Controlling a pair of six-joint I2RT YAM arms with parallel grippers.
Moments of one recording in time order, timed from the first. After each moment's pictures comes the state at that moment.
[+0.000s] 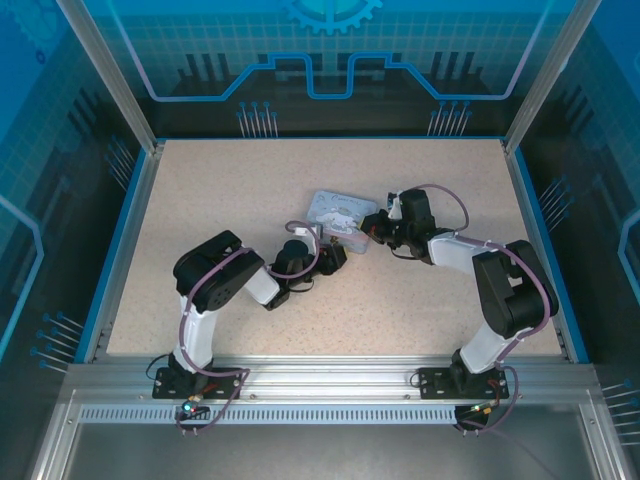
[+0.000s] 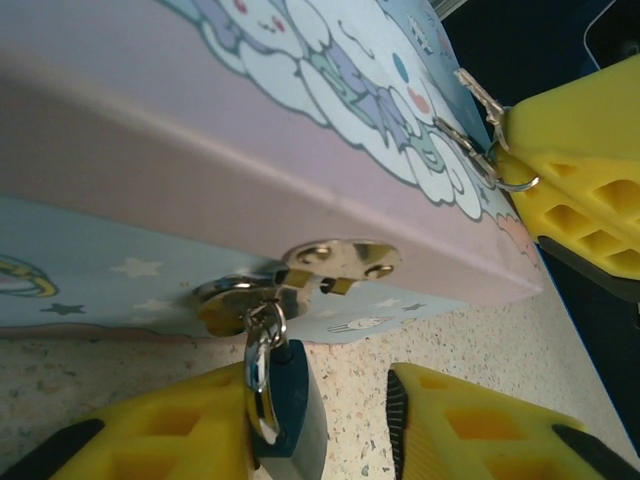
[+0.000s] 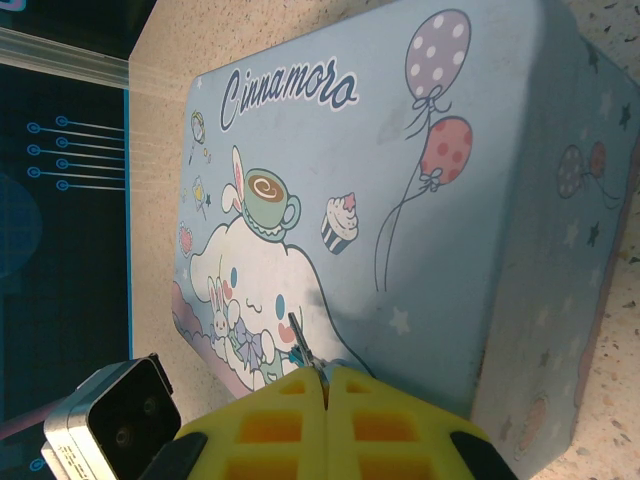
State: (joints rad) left arm -0.66 2.04 0.65 1.07 0.16 -0.82; right arm 0.32 1.66 0.83 0.18 -0.48 0.88
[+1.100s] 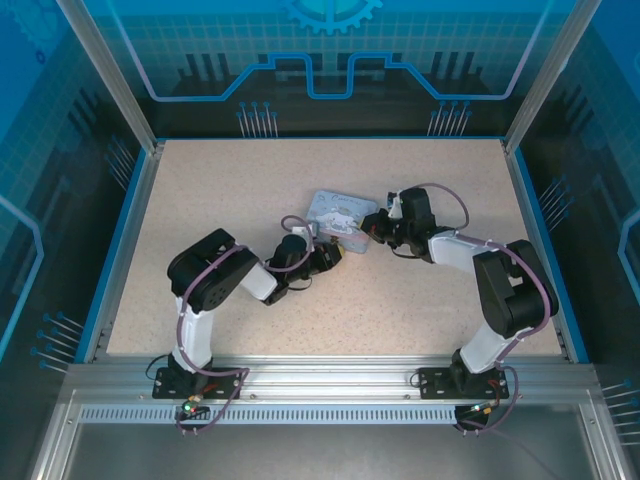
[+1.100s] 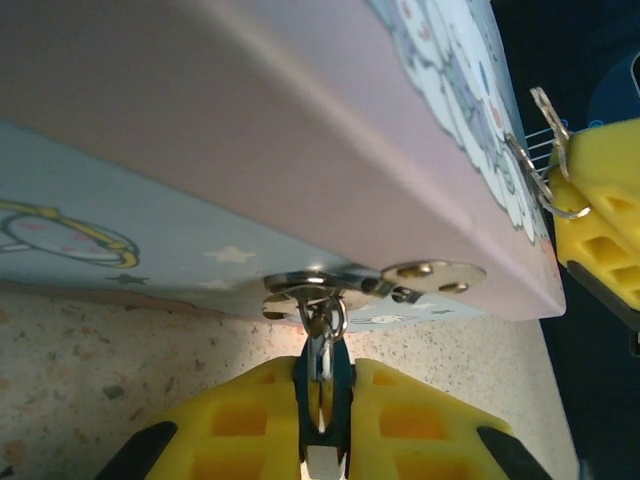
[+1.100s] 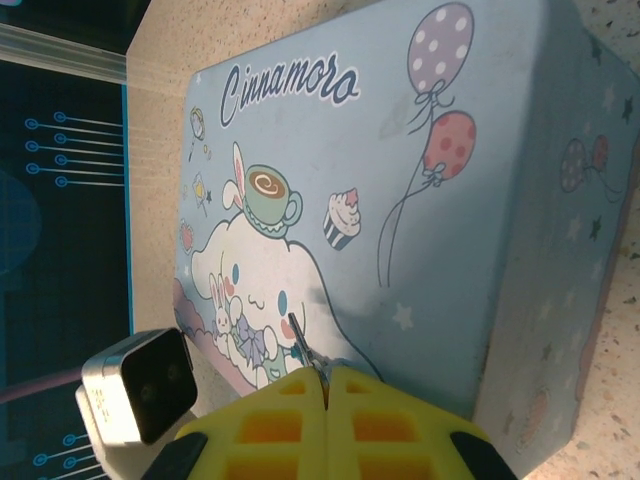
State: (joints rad) left arm -0.62 2.00 0.68 0.94 0.25 -0.98; right arm 0.31 1.66 0.85 0.14 -0.50 0.87
